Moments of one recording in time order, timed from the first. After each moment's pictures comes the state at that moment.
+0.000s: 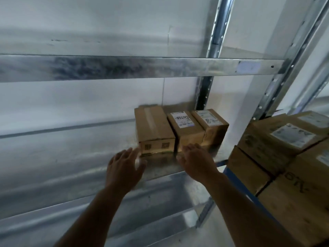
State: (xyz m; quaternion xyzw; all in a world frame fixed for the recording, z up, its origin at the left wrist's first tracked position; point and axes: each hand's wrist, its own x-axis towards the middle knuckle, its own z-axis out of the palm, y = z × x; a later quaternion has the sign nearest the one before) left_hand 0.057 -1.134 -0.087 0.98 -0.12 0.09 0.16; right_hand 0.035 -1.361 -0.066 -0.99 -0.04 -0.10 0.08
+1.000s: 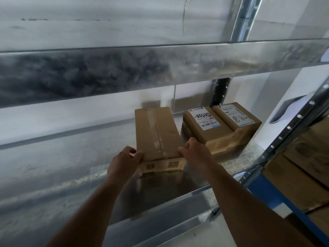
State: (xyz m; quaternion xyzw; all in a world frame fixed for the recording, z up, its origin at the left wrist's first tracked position) left_hand 0.192 -1.092 -0.115 0.94 0.00 -0.05 0.35; right_hand 0.165 -1.313 -0.103 -0.94 0.15 -0.01 0.32
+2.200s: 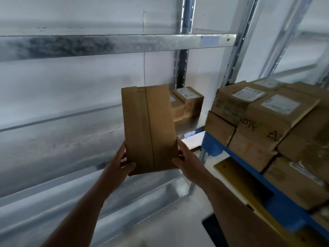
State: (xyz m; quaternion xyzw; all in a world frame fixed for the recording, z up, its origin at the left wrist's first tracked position) left_hand -0.045 -1.093 -0.102 0.80 -0.18 -0.11 0.56; right_hand -0.110 -1.317 -0.093 -0.85 0.08 0.00 0.52
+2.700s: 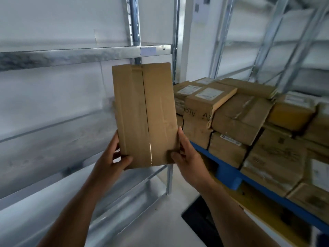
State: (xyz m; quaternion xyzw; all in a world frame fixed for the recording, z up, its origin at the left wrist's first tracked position) left_hand -0.149 -1.152 -0.057 0.77 -0.31 -0.05 0.55; right_hand -0.277 -1.351 -0.054 -0.84 0.11 -0.20 0.50
